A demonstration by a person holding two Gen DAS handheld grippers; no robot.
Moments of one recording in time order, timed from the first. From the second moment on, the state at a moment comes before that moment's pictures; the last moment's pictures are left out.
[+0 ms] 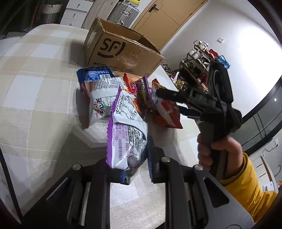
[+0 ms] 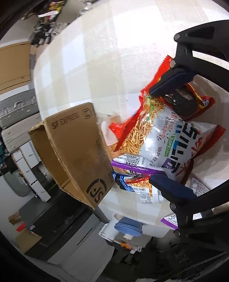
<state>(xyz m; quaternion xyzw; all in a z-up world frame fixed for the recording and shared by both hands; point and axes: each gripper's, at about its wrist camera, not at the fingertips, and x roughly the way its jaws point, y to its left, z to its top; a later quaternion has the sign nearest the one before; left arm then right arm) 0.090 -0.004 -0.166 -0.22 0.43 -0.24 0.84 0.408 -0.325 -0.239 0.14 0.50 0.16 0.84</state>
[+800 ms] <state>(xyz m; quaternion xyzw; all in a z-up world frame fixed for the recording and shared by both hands) 0.079 -0.006 -0.153 -0.21 0.43 -0.23 0.85 0.359 -0.337 -0.218 0.15 0.43 0.21 0.87</state>
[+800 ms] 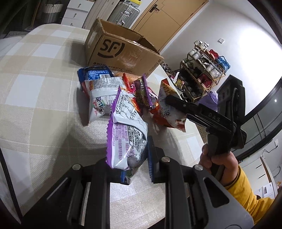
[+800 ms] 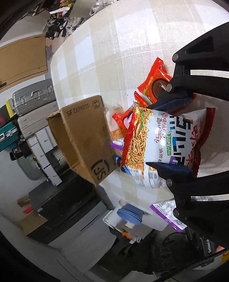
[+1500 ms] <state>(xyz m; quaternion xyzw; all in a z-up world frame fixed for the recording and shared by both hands) 0.052 -0.002 -0.113 -0.19 0.40 -0.20 0.87 0.271 -0.334 -0.182 0.16 0.36 0.29 0.87</state>
